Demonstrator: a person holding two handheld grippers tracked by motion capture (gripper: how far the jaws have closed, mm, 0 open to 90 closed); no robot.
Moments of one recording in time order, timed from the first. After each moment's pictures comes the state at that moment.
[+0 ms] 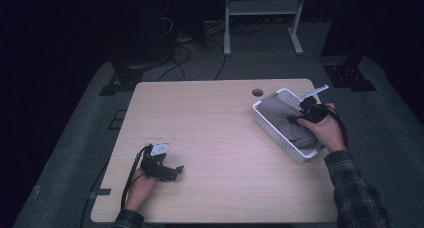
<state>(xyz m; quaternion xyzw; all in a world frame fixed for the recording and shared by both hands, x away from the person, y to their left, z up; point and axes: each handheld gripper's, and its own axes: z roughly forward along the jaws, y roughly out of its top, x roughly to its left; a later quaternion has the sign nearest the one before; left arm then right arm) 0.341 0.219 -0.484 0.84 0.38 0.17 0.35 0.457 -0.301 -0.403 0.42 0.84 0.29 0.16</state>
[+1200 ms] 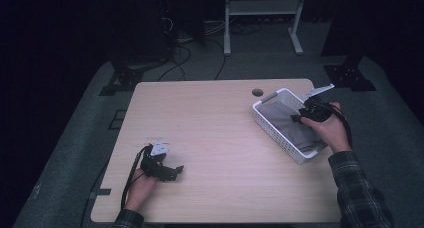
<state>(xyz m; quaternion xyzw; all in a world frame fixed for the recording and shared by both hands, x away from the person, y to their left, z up) 0.341 0.219 -0.484 0.84 0.38 0.17 0.35 0.450 -0.311 -0.392 0.43 0.83 0.29 0.19</state>
